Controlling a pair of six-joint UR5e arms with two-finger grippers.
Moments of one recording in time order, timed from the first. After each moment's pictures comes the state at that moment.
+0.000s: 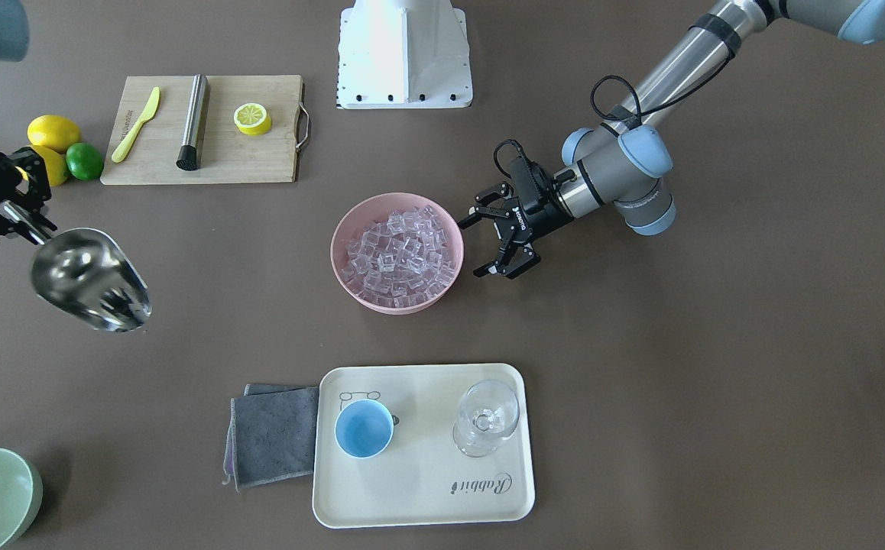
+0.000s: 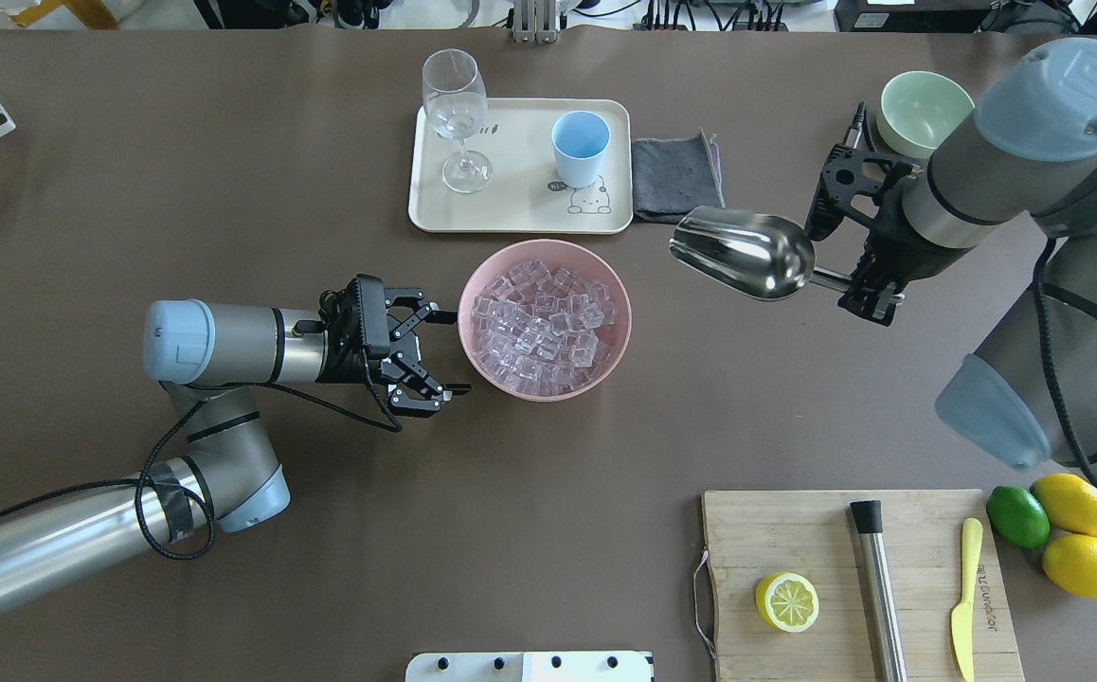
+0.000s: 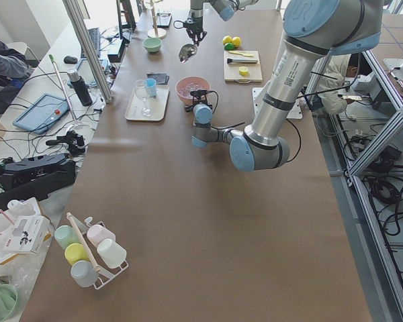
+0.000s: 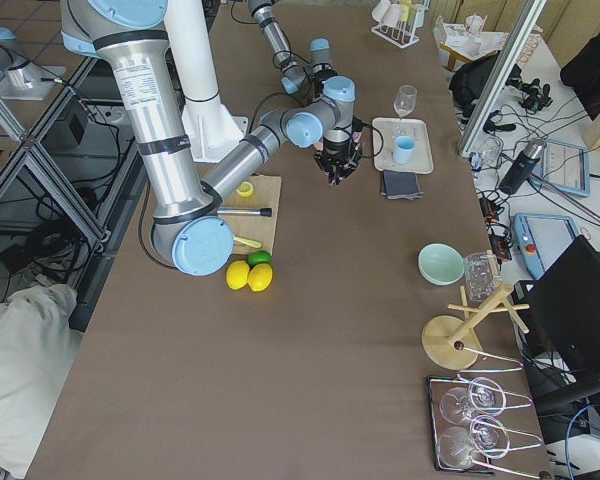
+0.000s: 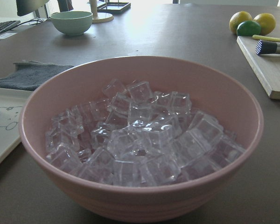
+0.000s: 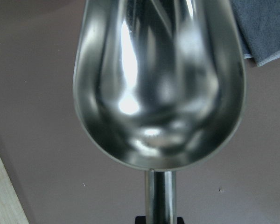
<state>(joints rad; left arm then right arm) -0.54 -2.13 -1.12 -3.24 -1.92 -0.18 0.85 -1.27 1.98 -1.70 2.07 -0.28</state>
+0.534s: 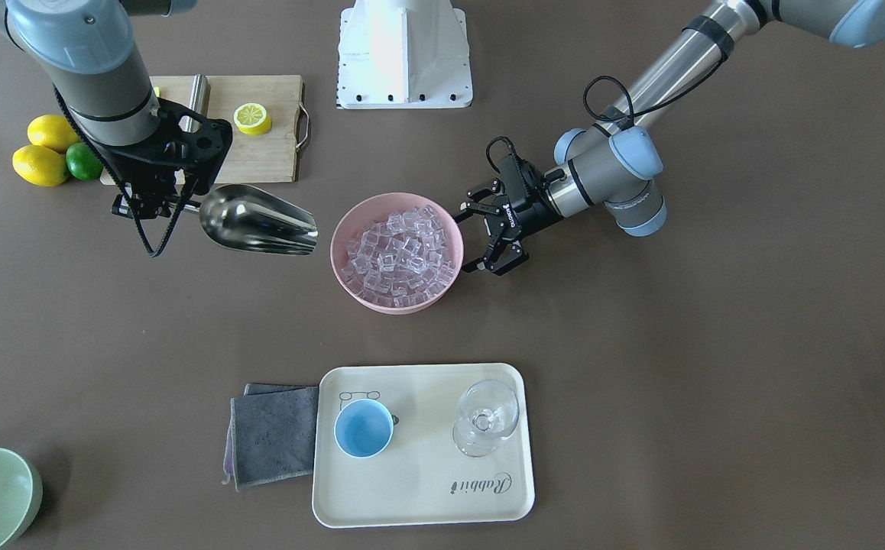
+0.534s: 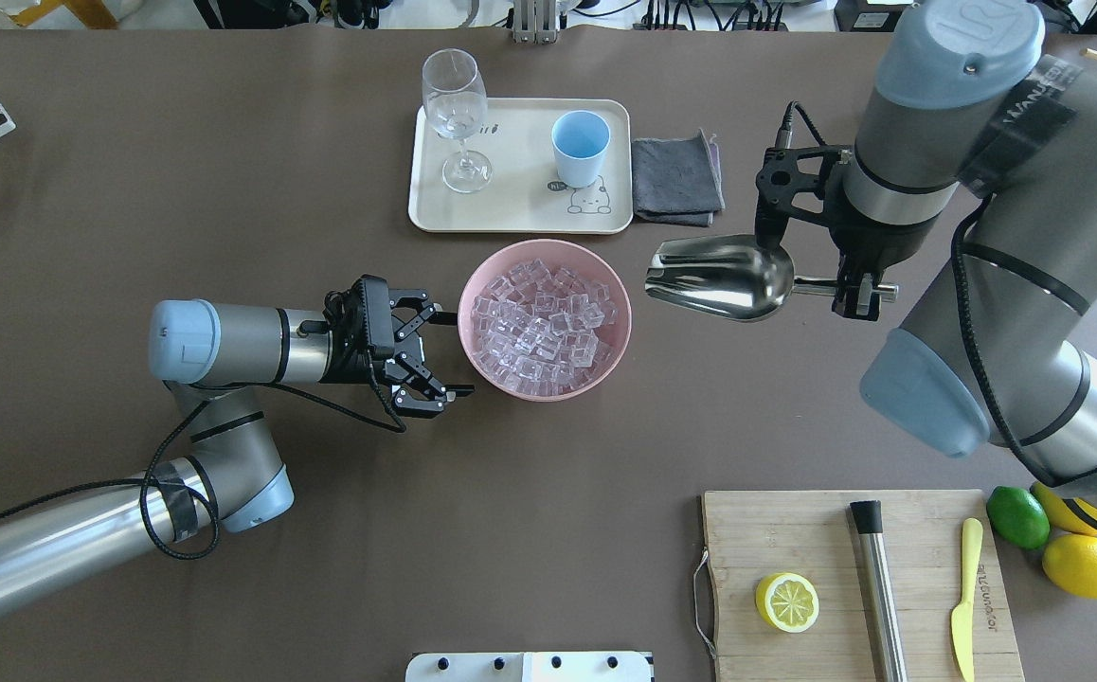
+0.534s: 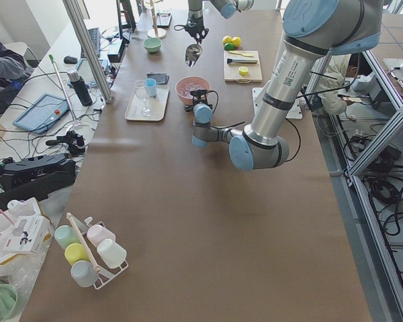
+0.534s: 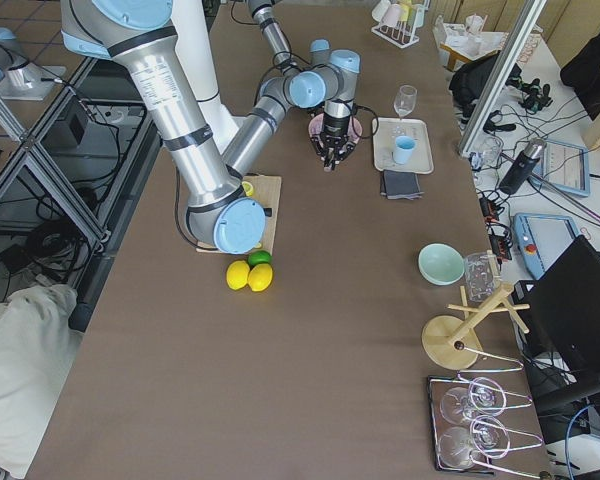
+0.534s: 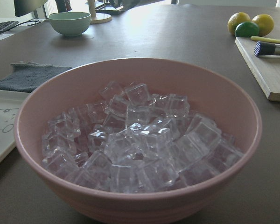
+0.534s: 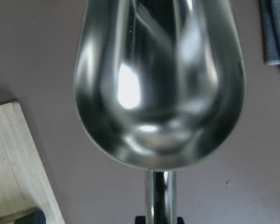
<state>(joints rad) -0.54 -2.13 -1.11 -3.24 -1.93 -0.18 0.81 -1.08 2.01 -2.11 2.02 -0.50</state>
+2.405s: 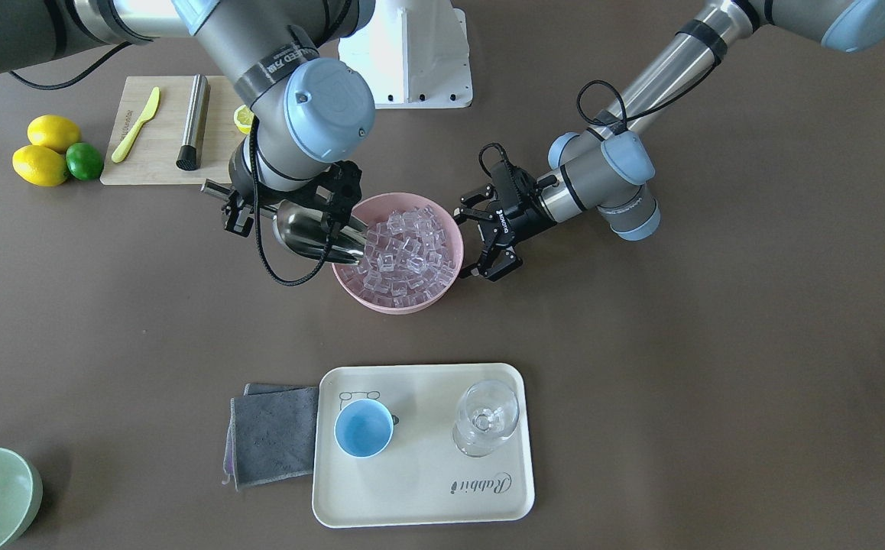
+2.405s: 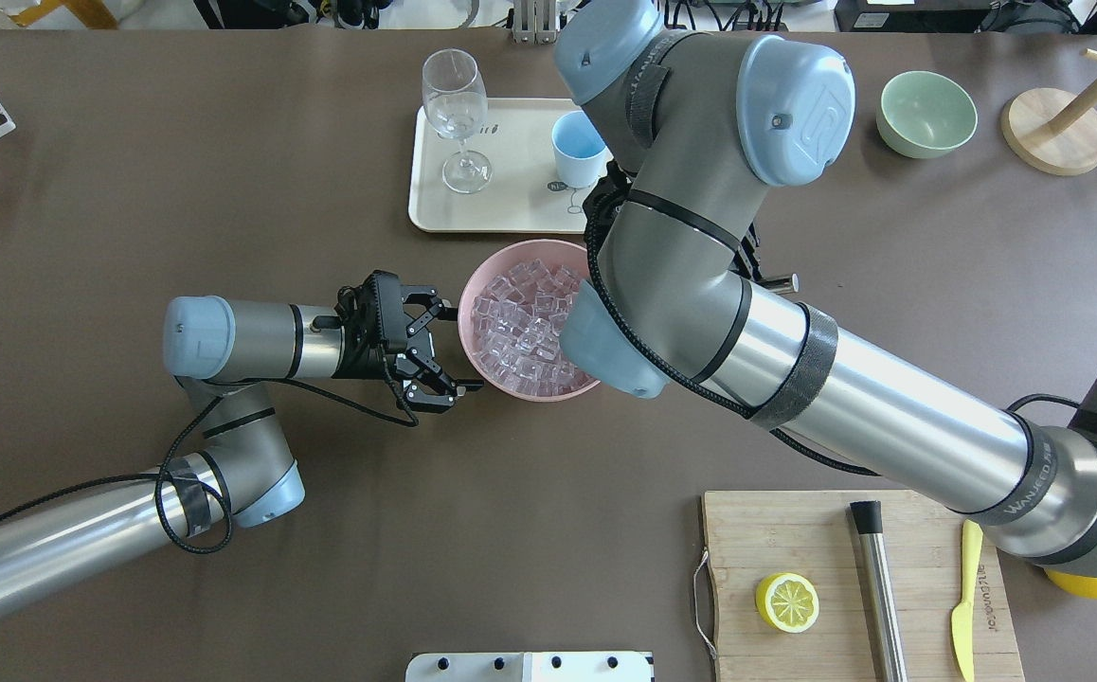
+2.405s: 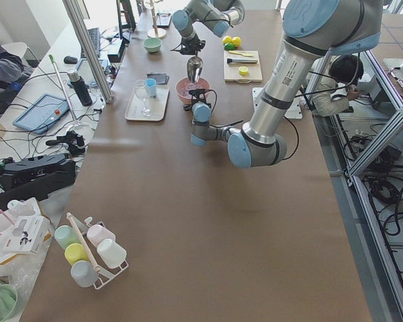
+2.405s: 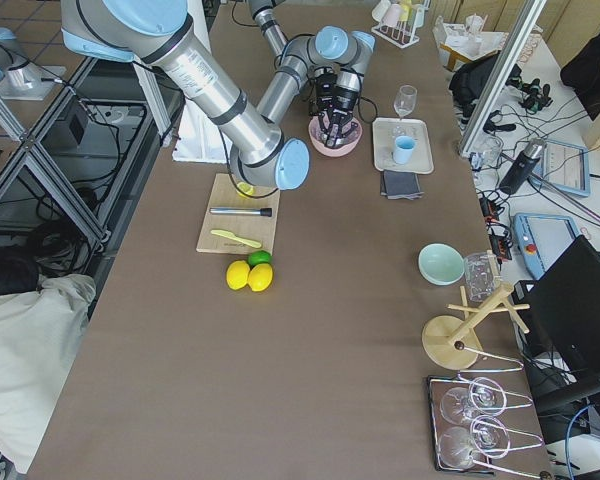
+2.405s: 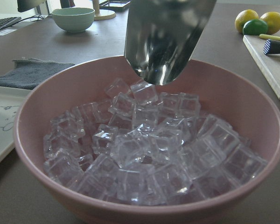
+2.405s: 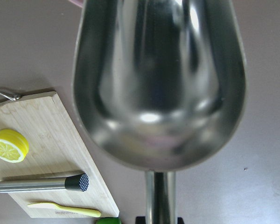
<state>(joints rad) -0.54 -2.16 -1.08 -3.24 -1.92 -0.19 0.69 -0.63 1.60 -2.54 1.87 -0.58</state>
